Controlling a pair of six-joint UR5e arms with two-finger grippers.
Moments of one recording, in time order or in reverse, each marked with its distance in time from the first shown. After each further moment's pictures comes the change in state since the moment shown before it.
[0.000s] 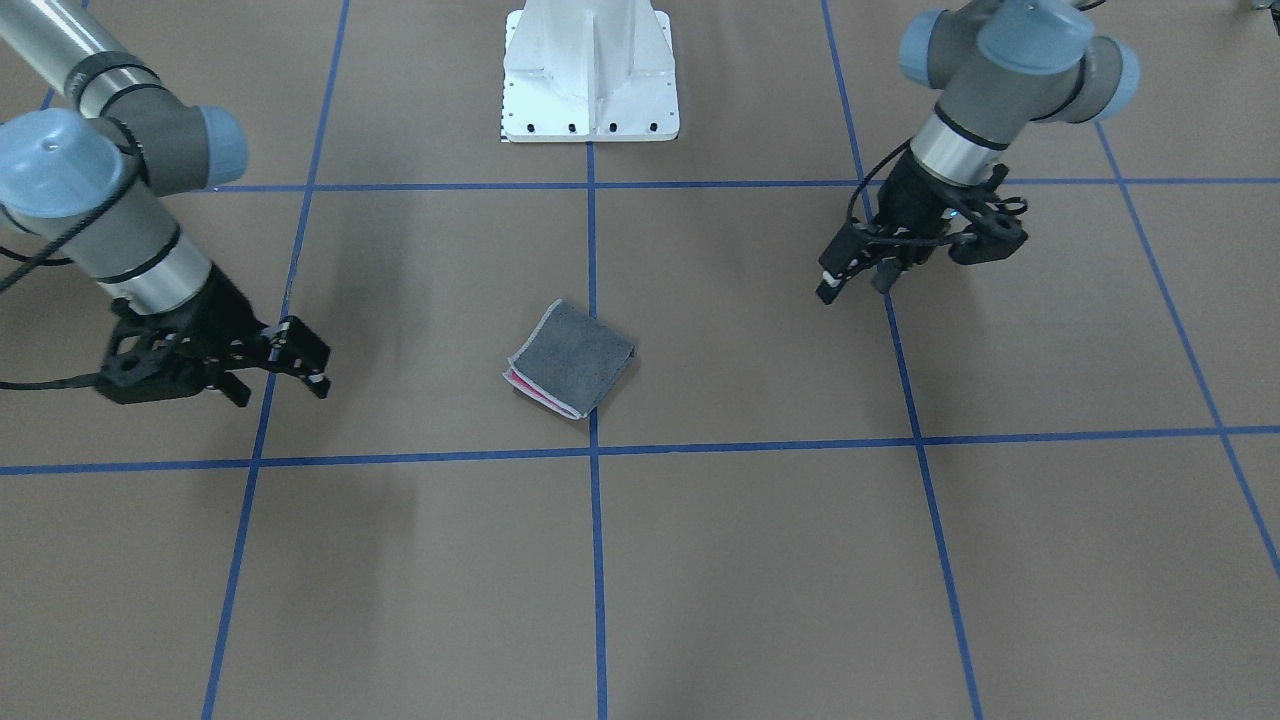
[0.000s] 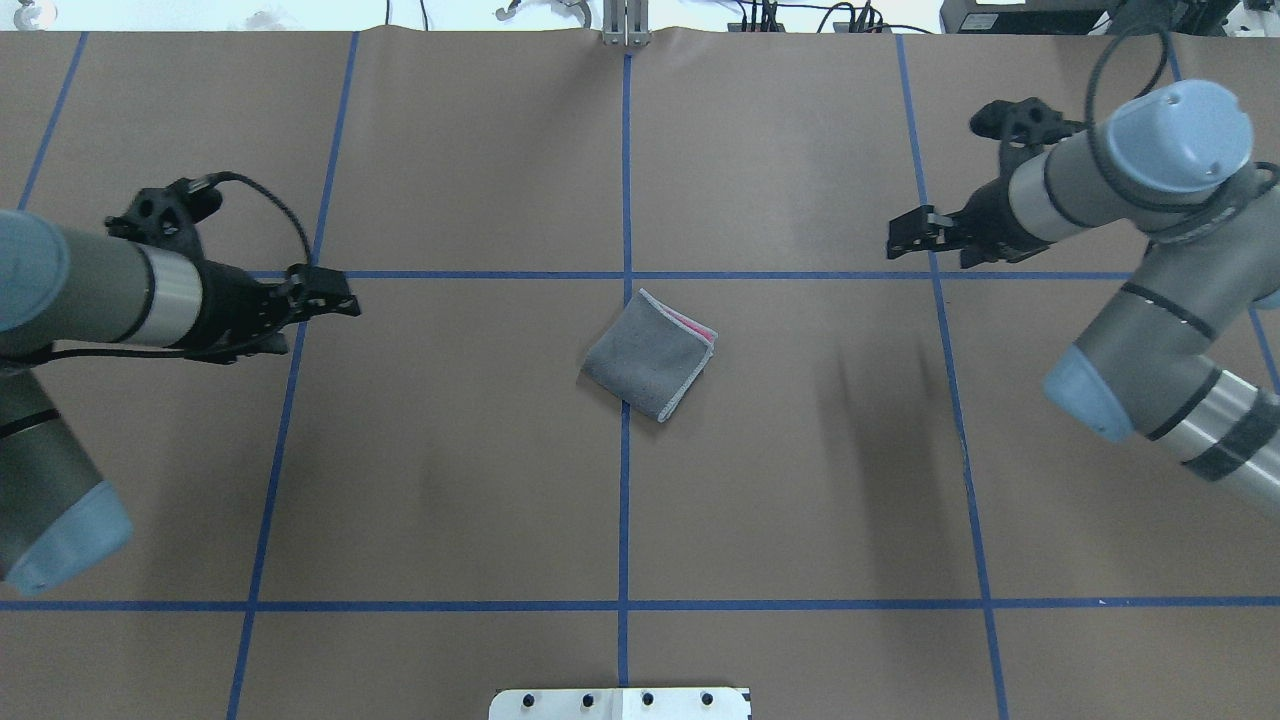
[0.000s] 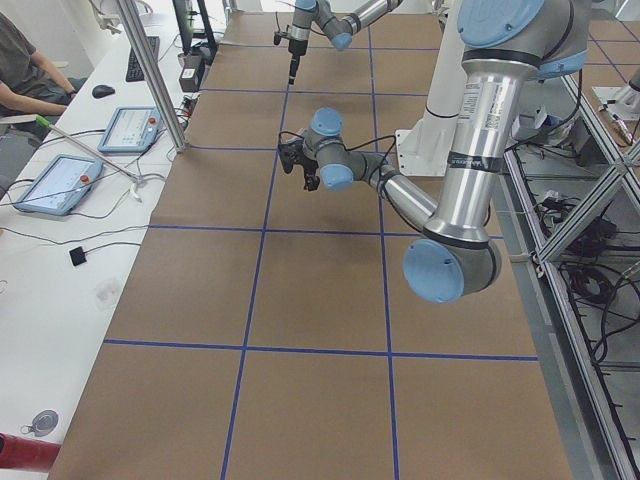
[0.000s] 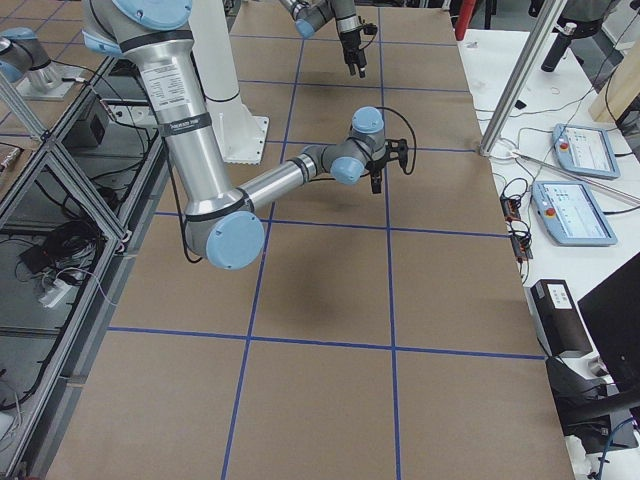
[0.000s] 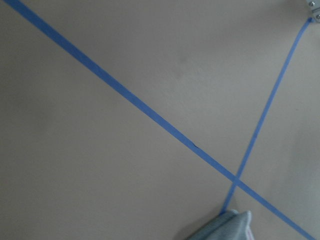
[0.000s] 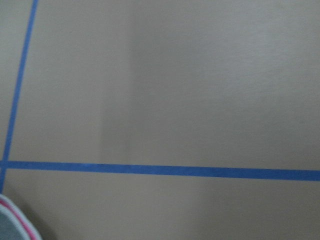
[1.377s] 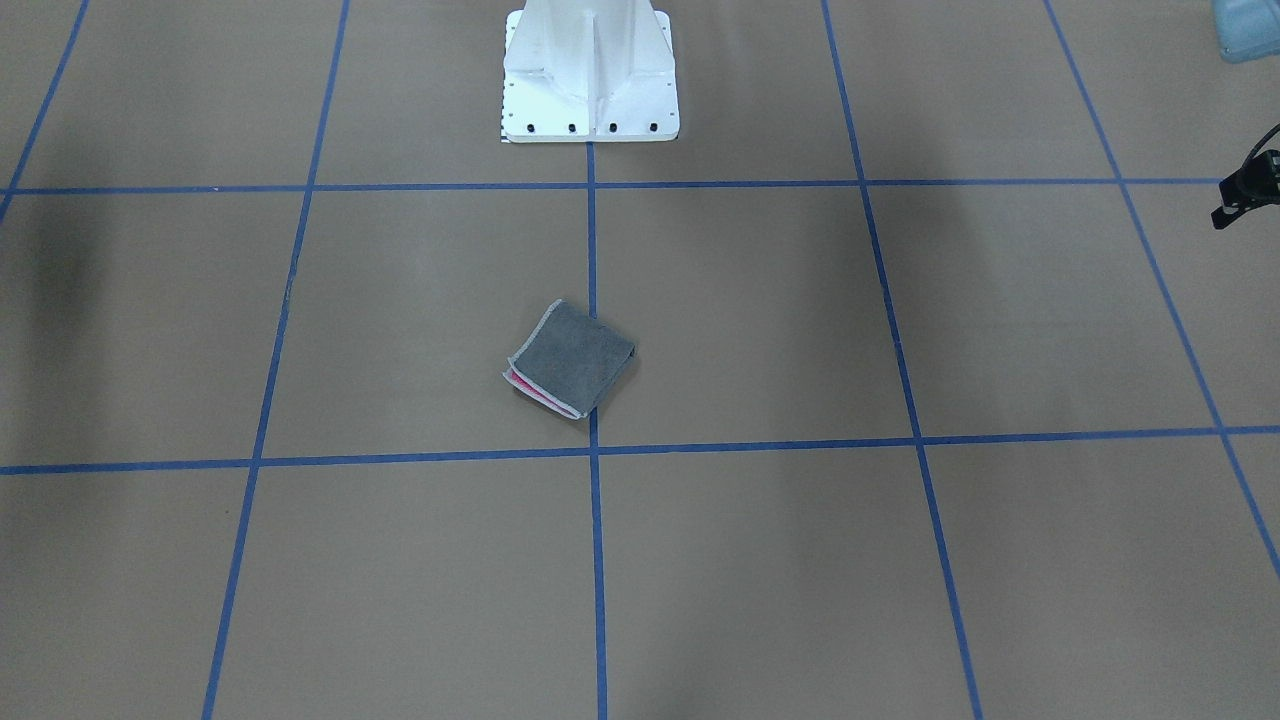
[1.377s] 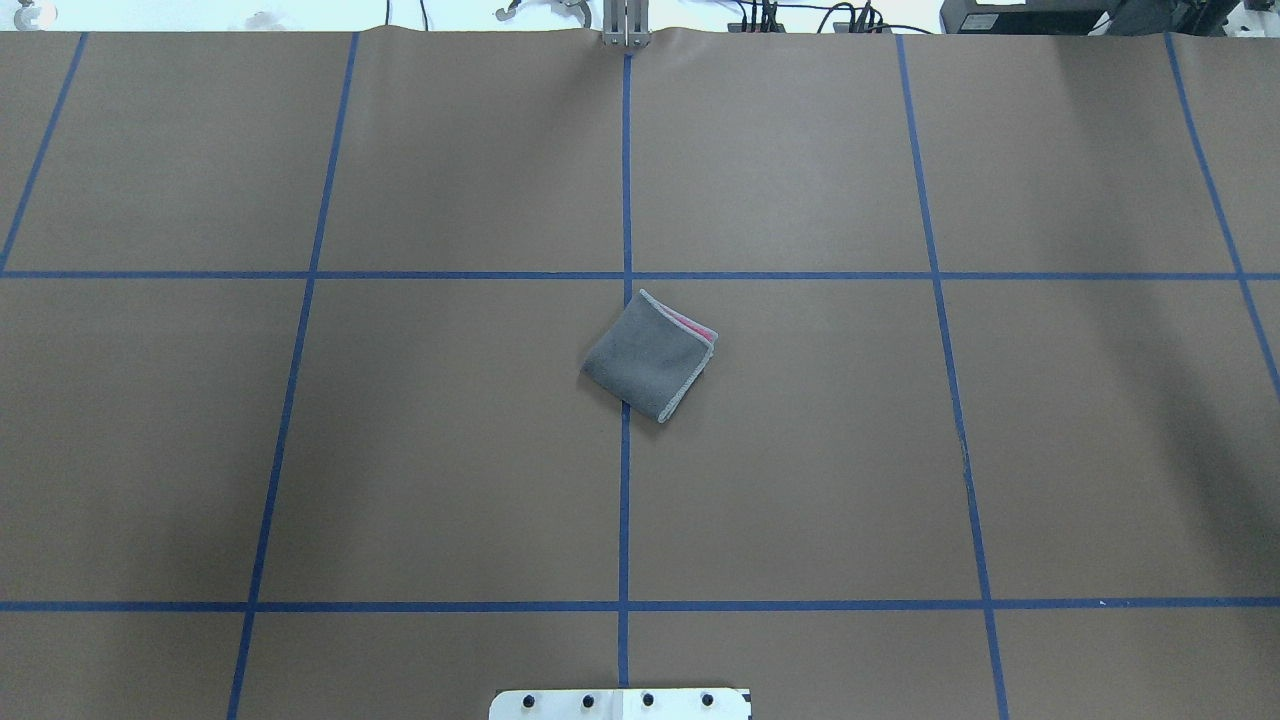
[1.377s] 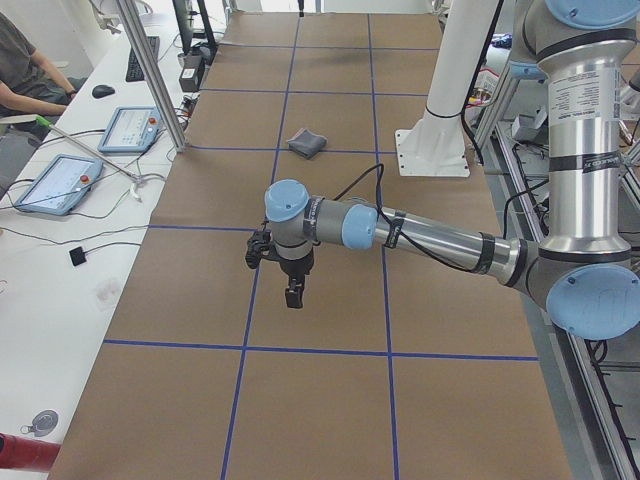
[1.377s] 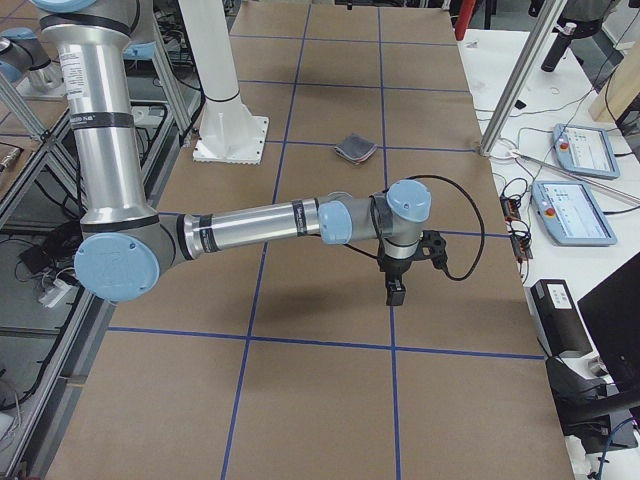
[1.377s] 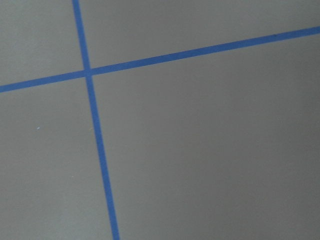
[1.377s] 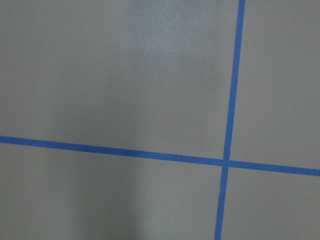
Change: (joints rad) left arm -0.647 0.195 0.036 0.683 -0.399 1.367; right arm 0.512 -0.139 -0.008 -0.602 0.196 -1.004
